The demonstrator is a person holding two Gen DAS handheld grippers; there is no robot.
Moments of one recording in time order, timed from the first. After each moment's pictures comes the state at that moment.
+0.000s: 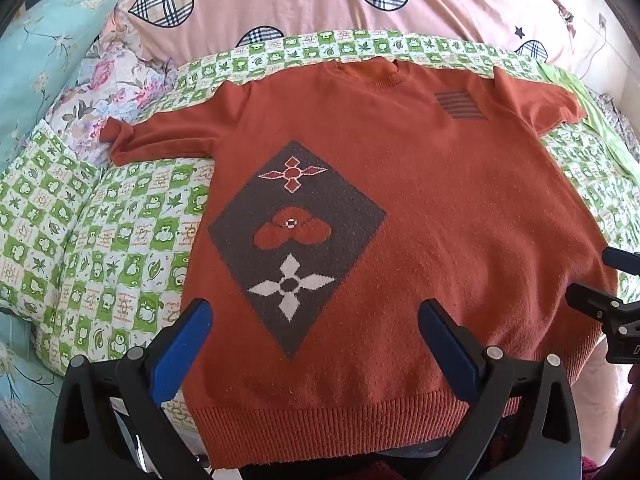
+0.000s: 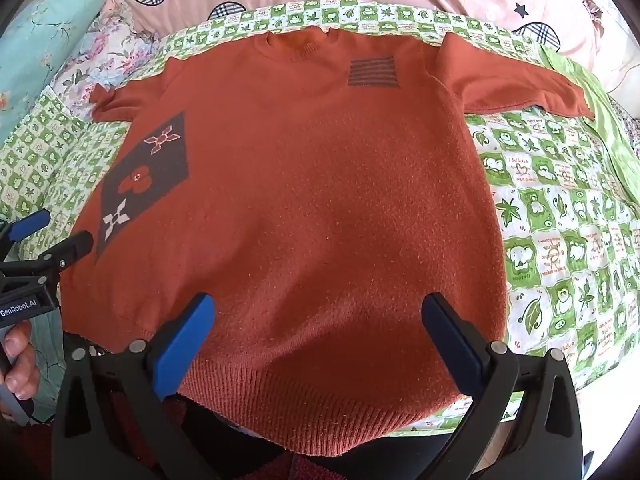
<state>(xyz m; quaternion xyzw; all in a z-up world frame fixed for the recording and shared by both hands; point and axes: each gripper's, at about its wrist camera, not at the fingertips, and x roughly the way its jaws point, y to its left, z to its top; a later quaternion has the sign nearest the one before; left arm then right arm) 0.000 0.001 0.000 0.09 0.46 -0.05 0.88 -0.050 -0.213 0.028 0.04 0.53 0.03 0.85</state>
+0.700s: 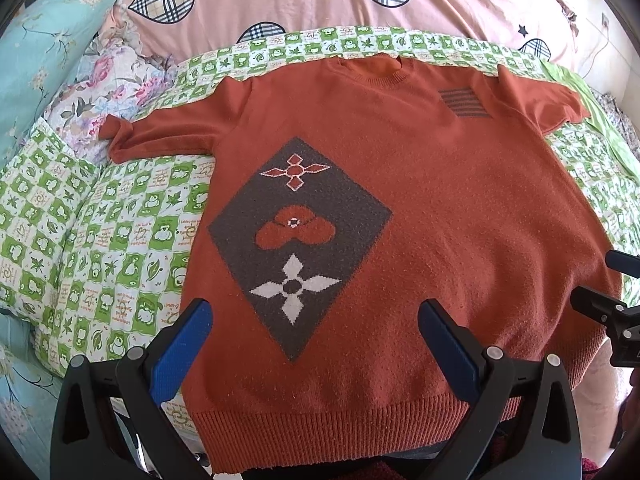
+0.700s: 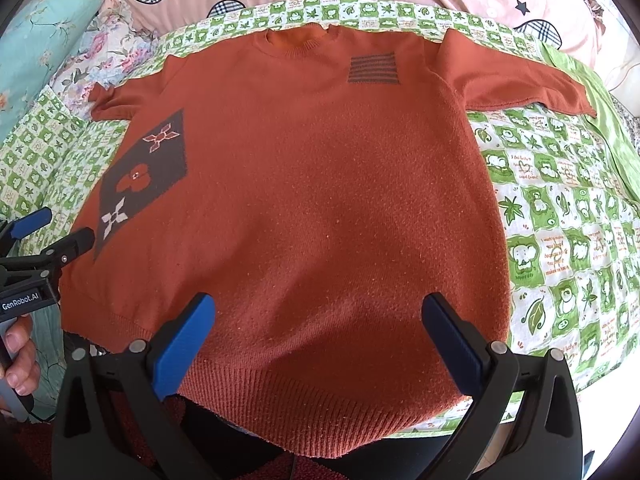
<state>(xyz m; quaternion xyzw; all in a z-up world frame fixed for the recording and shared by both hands) 0.006 0.005 -0.003 0.09 0.46 -0.05 0.88 -0.048 -0.213 0.025 0.04 0.52 0.03 0.85</state>
